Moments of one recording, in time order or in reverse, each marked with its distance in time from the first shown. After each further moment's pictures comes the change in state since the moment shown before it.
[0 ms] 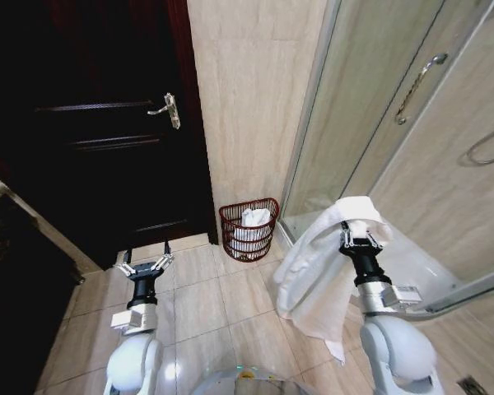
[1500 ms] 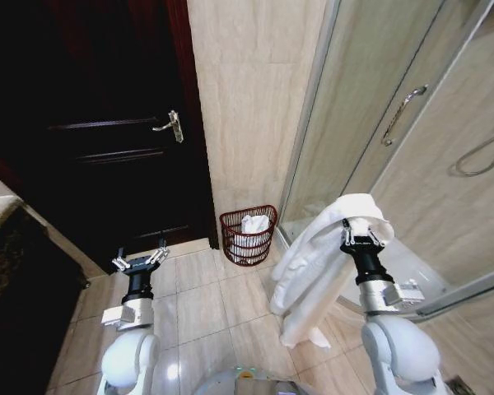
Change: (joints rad) left arm -0.016 0.010 0.003 -0.013 -0.060 0.017 -0.005; right arm -0.001 0.004 0.002 0.045 -0.016 -0.038 0.013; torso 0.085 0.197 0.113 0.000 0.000
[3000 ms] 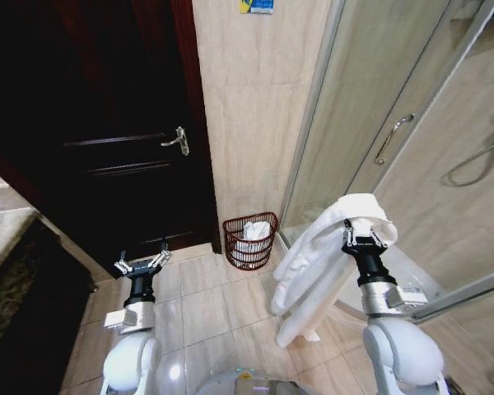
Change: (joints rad) left arm 0.015 -0.010 0.006 0.002 0.018 -0.017 0.004; right arm -0.017 0.008 0.001 0.008 -0.014 0.013 -0.007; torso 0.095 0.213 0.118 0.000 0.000
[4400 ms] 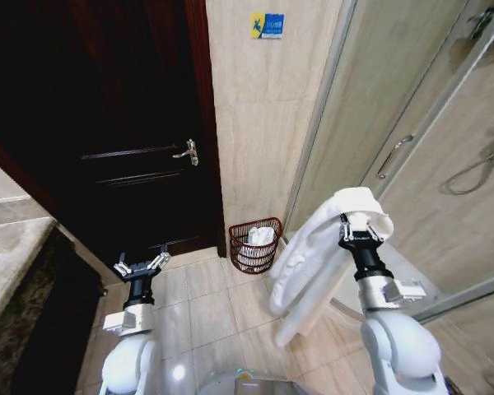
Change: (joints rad) left arm 0.019 -0.006 -0.005 0.007 0.005 -0.032 0.003; right arm 0.164 -0.067 -0.023 -0.037 0.075 -0.081 -0.005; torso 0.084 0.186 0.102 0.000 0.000
